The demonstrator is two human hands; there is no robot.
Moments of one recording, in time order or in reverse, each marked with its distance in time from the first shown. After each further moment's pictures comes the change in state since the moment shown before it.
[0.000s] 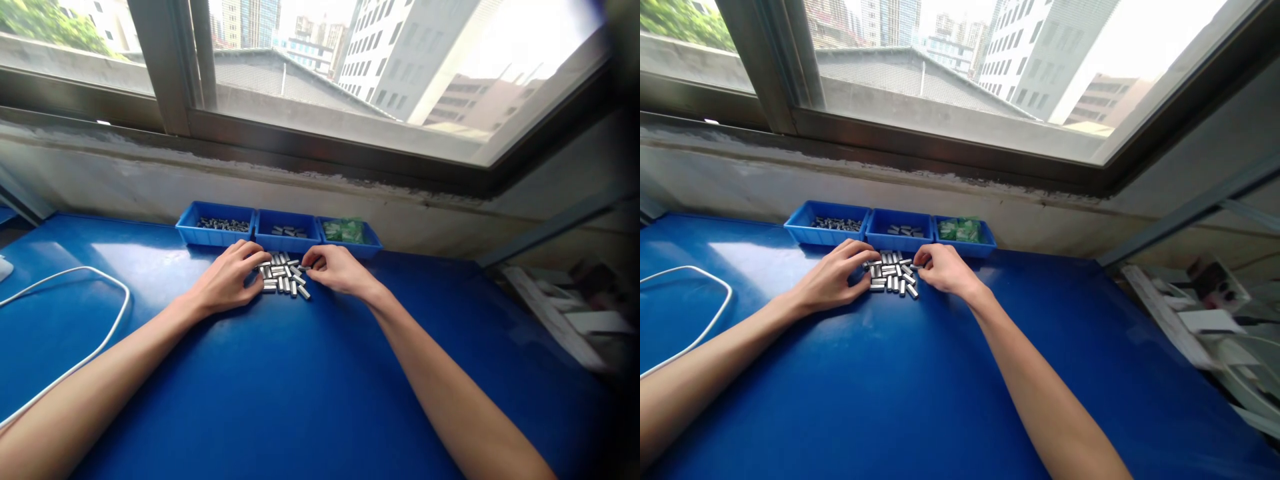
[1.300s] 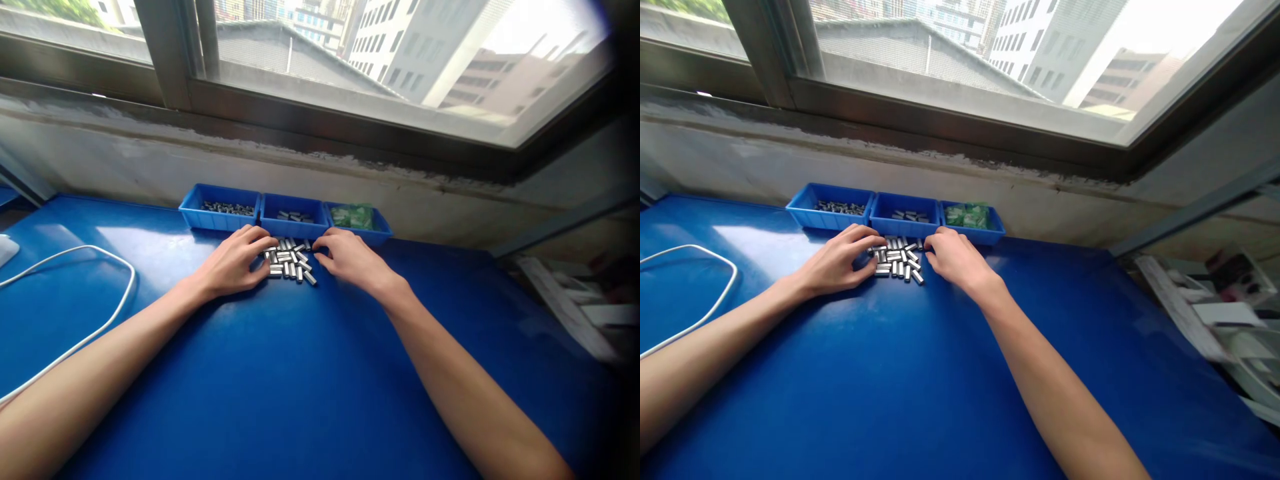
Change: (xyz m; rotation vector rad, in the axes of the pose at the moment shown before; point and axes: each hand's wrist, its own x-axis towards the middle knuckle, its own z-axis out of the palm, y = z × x) left_hand -0.001 -0.004 0.003 -0.004 0.027 0.042; right_hand -0.009 -0.017 -0.010 -0.528 -0.047 -0.050
